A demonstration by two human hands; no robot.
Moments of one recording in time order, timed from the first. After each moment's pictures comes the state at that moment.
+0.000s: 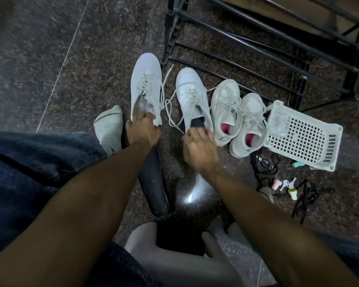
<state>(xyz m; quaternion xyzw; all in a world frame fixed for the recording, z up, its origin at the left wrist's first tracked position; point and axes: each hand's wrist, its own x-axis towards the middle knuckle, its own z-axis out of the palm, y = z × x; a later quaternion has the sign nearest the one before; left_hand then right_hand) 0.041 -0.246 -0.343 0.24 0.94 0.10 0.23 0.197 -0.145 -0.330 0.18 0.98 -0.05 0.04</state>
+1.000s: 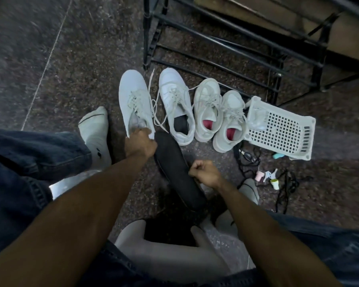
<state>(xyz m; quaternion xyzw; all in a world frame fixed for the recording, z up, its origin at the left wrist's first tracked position) 0.096 -0.246 -0.330 0.17 0.91 0.16 0.33 0.292 -0.139 -0.339 0.48 0.65 -0.57 0.15</state>
